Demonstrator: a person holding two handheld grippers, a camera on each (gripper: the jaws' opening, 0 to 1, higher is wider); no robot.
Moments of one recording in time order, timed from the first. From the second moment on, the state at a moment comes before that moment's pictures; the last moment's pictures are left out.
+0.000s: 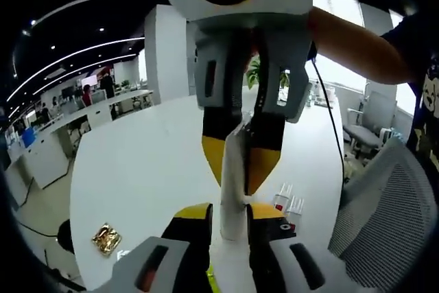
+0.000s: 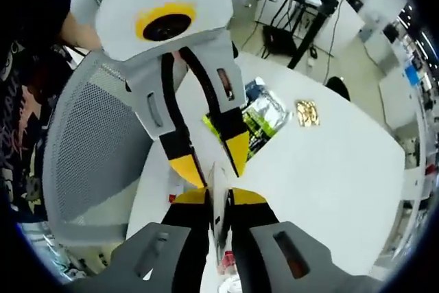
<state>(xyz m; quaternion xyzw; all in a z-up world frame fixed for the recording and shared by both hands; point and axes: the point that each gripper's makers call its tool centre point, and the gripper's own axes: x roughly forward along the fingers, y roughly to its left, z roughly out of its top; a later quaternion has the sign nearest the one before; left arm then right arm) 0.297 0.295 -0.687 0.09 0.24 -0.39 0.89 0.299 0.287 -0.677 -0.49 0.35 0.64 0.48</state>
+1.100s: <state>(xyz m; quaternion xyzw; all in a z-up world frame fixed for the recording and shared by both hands) 0.302 0.305 -0.692 0.10 0.25 -0.36 0.89 0.331 0.259 -0.685 -0.45 0.41 0.57 0.54</state>
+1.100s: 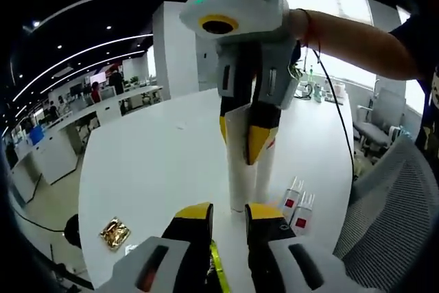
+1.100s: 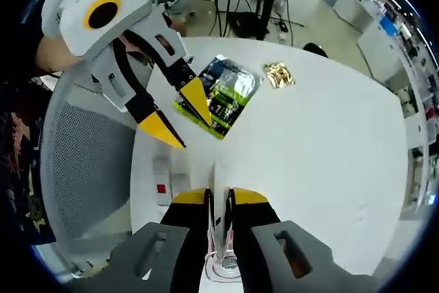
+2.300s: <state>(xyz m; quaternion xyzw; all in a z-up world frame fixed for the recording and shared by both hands) 0.299 0.305 -0.703 0.11 0.27 -0.36 0.88 0.341 0.267 -0.563 -0.39 0.13 0.58 0.70</state>
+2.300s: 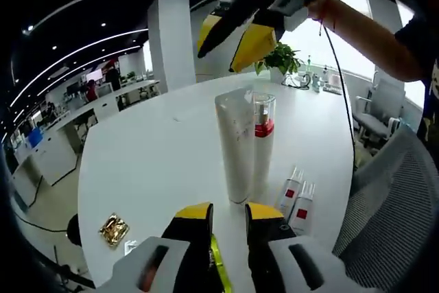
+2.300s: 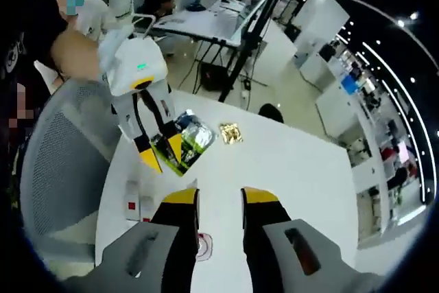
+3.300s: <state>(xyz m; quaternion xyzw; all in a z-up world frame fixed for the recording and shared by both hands) 0.283 0.289 -0.732 0.15 0.32 -0.40 0.85 0.274 0.144 -0.750 -0.30 0.30 0.58 0.70</state>
